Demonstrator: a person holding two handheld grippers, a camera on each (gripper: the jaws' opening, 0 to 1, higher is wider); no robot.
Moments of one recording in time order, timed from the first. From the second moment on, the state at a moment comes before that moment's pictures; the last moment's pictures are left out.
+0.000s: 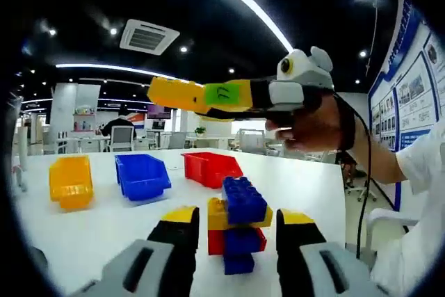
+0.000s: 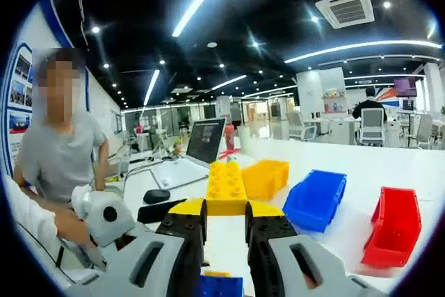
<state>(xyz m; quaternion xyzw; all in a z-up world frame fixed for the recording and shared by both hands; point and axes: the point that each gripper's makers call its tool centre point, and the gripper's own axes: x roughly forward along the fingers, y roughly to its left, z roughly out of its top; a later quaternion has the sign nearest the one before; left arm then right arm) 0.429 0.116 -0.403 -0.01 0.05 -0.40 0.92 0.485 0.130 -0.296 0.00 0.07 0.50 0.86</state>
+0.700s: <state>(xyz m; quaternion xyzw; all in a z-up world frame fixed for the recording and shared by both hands) 0.420 0.151 -0.421 0.00 0.06 -0.38 0.92 0.584 0.243 -0.298 -0.04 0.13 0.49 0.86</state>
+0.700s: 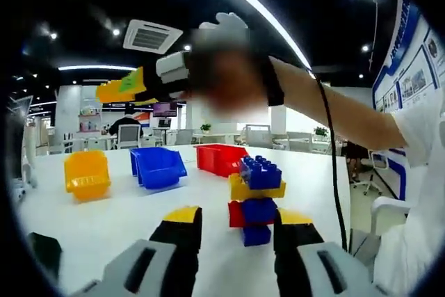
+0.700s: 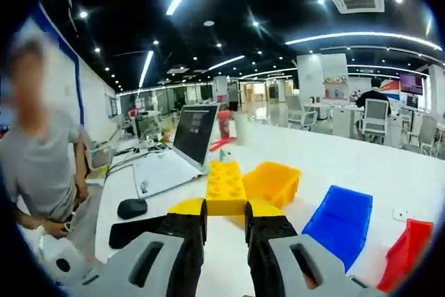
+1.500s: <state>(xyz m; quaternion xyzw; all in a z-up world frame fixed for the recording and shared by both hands) 0.420 0.160 -0.420 0.02 0.04 -0.37 0.93 0.682 0.304 -0.358 -0.08 0.16 0.40 0.90</state>
